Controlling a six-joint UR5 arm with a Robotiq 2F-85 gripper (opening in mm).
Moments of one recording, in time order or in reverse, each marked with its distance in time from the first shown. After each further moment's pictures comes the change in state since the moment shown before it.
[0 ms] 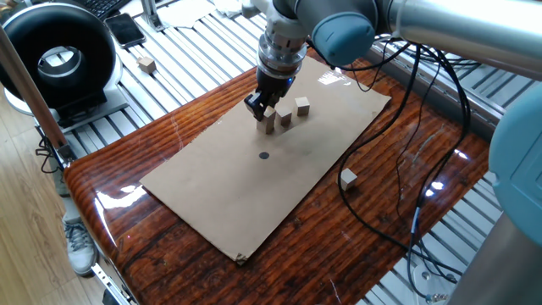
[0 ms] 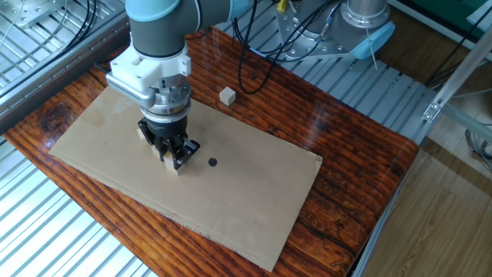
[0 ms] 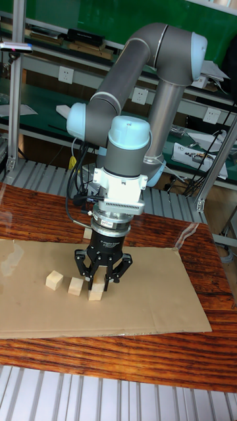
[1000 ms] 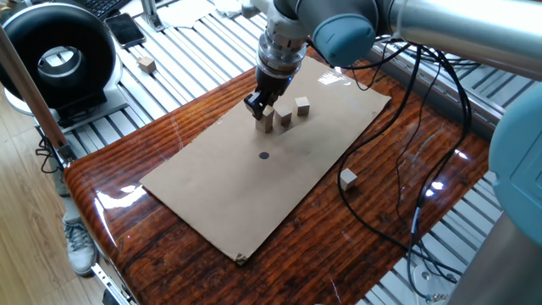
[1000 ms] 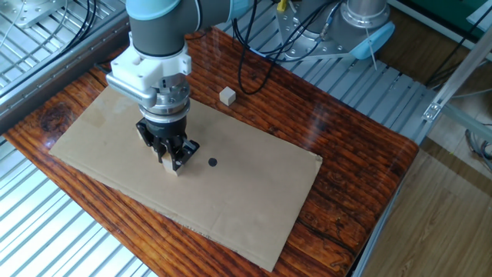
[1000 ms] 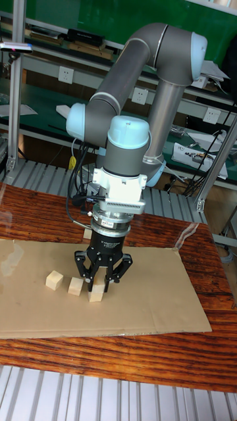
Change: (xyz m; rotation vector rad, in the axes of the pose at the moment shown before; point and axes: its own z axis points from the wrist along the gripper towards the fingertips) arm -0.005 0.000 0.000 -0.004 -0.018 -0.037
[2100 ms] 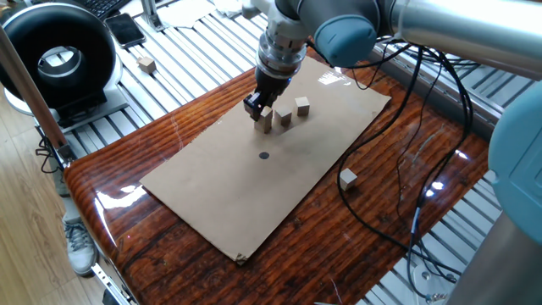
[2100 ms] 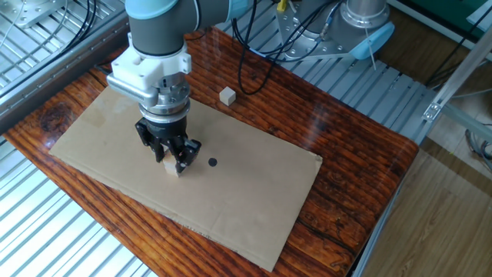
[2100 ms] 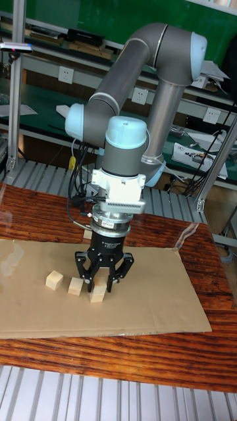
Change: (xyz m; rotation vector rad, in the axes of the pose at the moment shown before) arm -0.001 0.003 0.001 -0.021 -0.008 -0.033
